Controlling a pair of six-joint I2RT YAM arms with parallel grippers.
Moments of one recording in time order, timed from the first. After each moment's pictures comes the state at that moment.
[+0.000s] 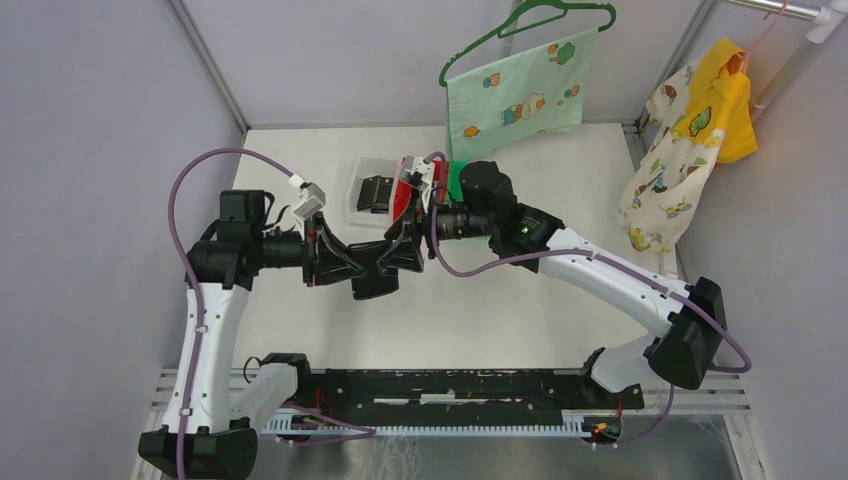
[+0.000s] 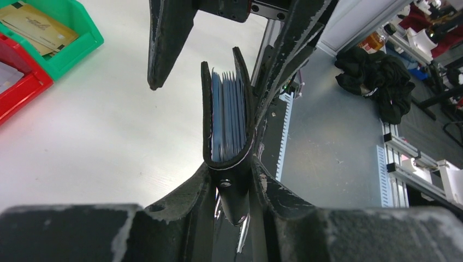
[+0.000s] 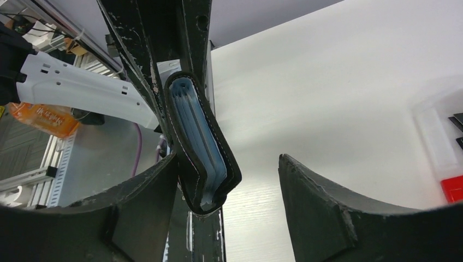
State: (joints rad) left arm -0.02 0.93 1.13 -1.07 1.28 0.39; right arm 0.89 1.44 1.30 -0.09 -0.63 0.21
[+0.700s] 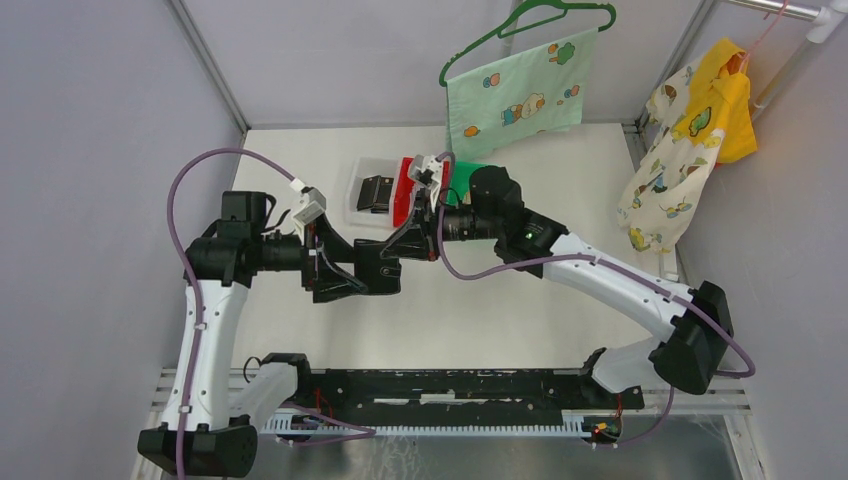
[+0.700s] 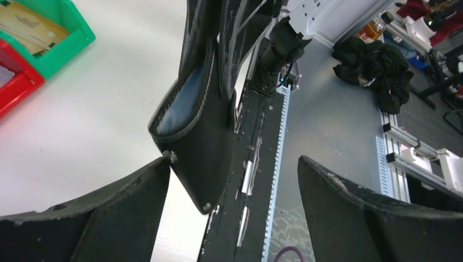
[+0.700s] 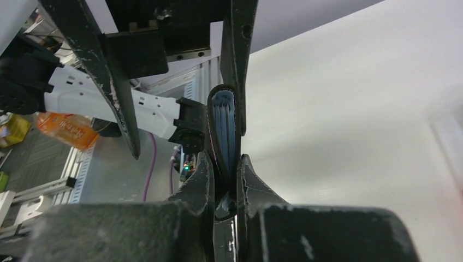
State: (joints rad) left arm -0.02 0.95 1.17 -1.22 1.29 0.57; right arm 0.88 1.42 1.22 0.06 -0.69 0.32
